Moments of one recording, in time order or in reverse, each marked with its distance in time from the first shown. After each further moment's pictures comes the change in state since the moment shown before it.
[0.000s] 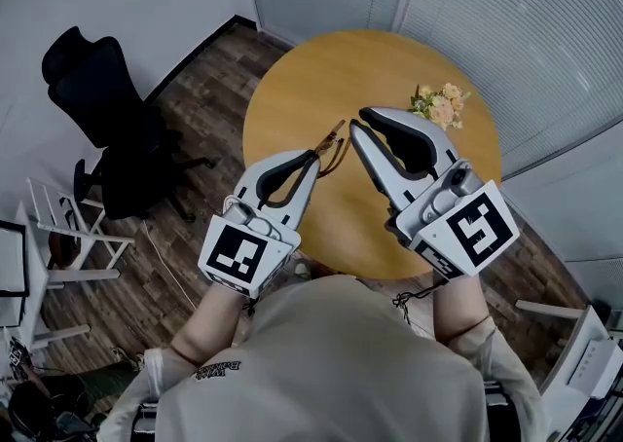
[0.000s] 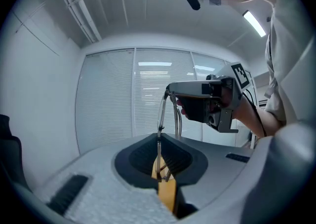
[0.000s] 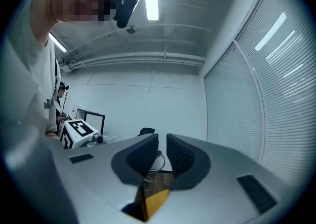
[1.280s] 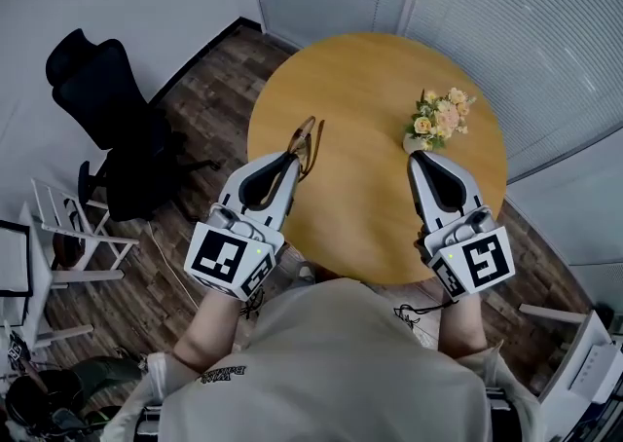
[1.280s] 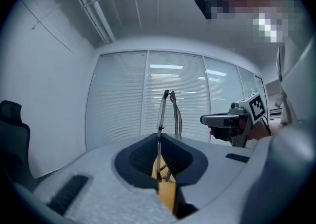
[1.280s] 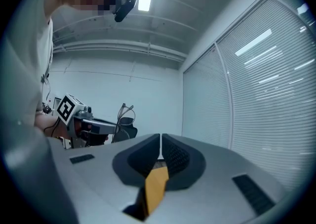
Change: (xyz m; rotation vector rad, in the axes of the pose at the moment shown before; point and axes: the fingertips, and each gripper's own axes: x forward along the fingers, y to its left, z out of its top) left arm -0.016 0.038 -0.009 -0.091 -0.027 0.105; right arm -0.068 -0.046 -0.071 0.013 0.091 -0.268
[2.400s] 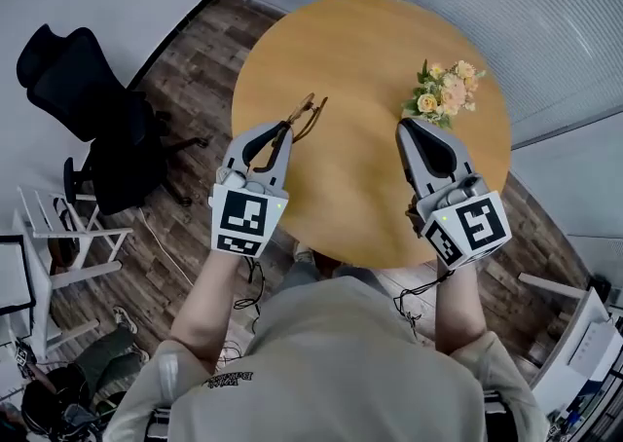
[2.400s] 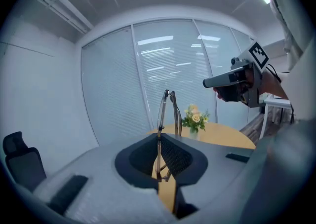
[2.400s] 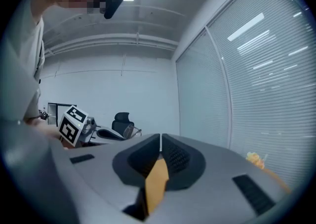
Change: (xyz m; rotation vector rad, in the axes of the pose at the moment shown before) left arm 0.064 0.047 -0.101 0.246 0.271 0.013; right arm 0.051 -0.026 -0.061 0.111 0.096 -0.025
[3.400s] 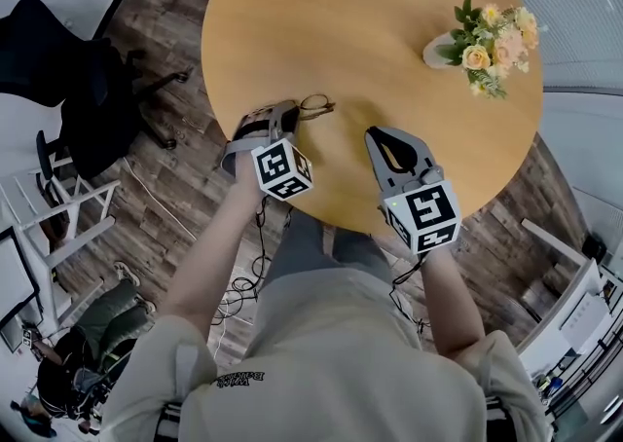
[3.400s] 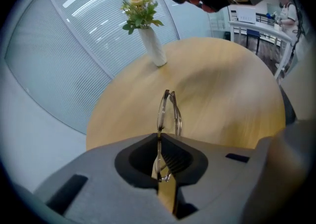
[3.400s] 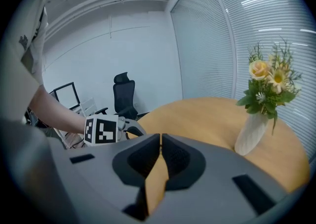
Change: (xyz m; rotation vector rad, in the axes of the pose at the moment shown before) left arm 0.103 -0.079 -0.289 0.497 0.599 -0.253; right arm 0.030 0.033 -0.241 0.108 0.477 0.041
